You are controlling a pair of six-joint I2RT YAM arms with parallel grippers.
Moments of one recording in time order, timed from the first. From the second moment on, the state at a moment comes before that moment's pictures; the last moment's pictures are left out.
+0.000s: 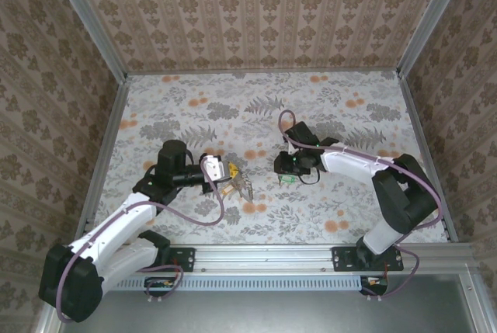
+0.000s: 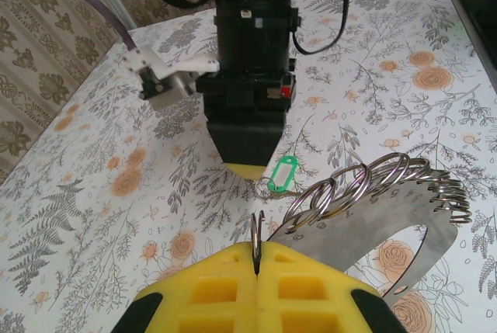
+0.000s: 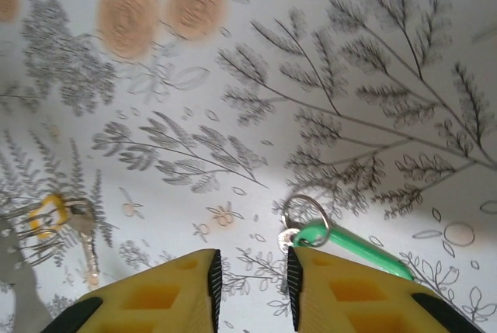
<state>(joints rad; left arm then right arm) -0.52 0.93 0.51 -0.05 0.76 0.69 0.54 1.61 0.94 -0.41 -0.21 0.58</state>
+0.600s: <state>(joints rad) -0.52 0.93 0.51 -0.05 0.76 0.69 0.53 1.72 0.95 -0.43 -0.20 0.49</state>
